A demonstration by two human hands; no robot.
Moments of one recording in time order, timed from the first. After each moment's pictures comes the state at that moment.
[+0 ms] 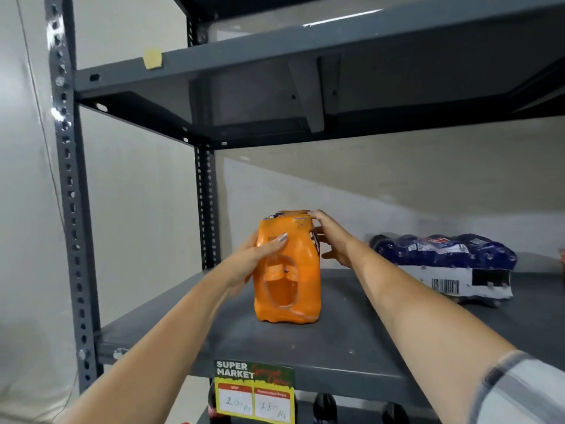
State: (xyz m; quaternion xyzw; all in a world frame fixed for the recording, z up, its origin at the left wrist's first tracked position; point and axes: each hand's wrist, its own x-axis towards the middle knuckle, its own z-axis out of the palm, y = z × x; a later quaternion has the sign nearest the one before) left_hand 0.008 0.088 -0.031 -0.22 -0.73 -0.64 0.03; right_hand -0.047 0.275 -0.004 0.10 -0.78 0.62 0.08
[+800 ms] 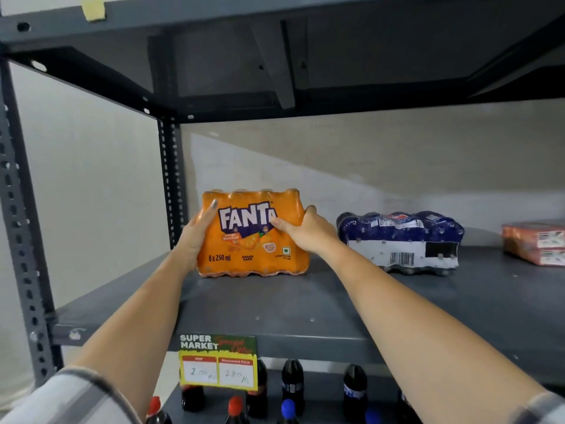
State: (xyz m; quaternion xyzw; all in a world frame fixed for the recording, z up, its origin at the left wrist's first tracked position) left_hand -0.029 0.065 -0.046 -0.07 -0.65 -0.75 0.08; right_hand -0.010 0.288 -0.033 0.00 -0.92 0.32 0.21
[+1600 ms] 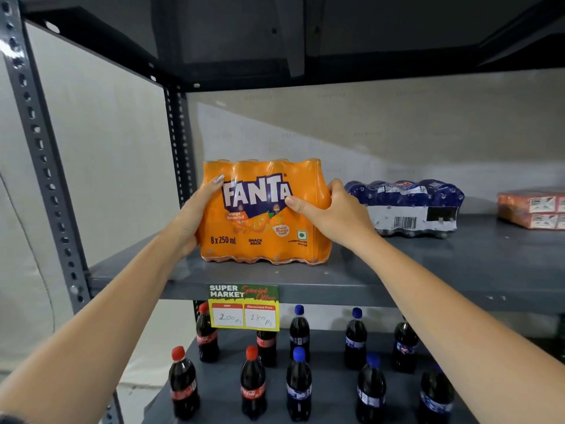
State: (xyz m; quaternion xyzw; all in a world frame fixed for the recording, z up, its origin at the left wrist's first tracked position) left_hand 0.029 0.043 -0.053 -0.17 -0.69 -0.70 0.06; right_hand 0.086 0.283 -0.051 0.04 -0.89 0.37 0.26
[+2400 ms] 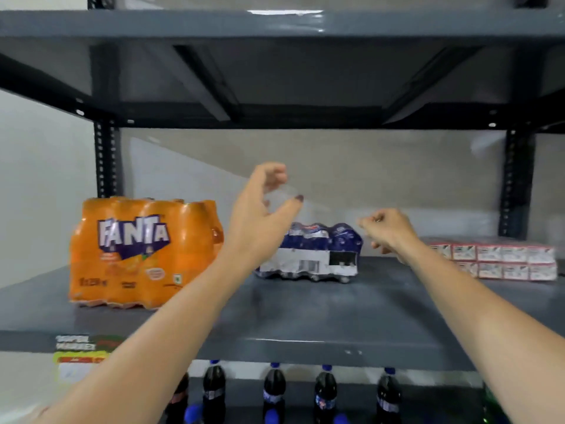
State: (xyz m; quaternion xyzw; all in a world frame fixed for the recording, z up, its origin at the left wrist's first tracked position) left_hand 0.136 0.310 -0.002 -0.33 -0.68 -0.55 0.35; right_hand 0.077 0.553 -0.012 -0.13 -0.84 0.43 0.31
